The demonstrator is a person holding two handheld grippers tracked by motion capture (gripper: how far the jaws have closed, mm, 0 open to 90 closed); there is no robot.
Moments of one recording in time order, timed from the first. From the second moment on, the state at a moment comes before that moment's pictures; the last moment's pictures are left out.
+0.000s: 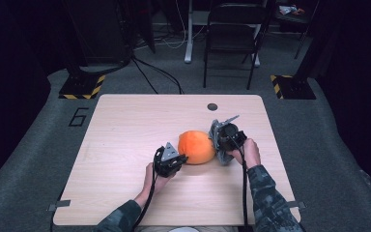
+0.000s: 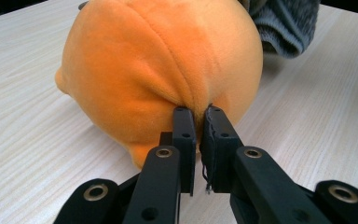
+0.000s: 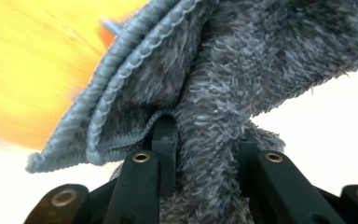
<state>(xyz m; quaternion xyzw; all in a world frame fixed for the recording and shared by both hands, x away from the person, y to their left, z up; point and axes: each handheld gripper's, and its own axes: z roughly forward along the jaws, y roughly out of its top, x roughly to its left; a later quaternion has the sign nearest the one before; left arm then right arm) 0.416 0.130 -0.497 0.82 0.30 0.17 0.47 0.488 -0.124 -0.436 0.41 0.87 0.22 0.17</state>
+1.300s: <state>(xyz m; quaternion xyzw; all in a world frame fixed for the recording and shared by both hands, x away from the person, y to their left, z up) 0.410 0.118 -0.500 0.81 0.31 0.26 0.42 0.470 -0.089 -0.424 0.36 0.86 0.29 0.20</state>
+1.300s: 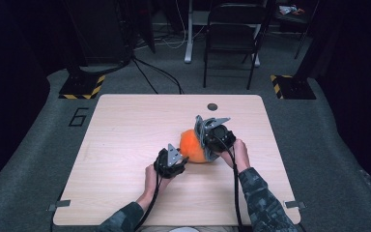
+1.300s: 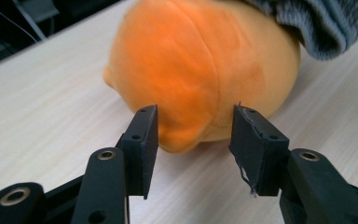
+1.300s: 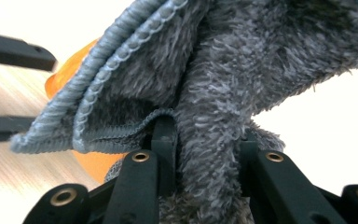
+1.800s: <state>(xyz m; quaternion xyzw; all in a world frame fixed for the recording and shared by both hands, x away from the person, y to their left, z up) 0.407 0.123 -0.492 0.80 0.30 0.25 0.46 0.448 -0.069 -0.398 0.32 0.85 0.35 0.21</state>
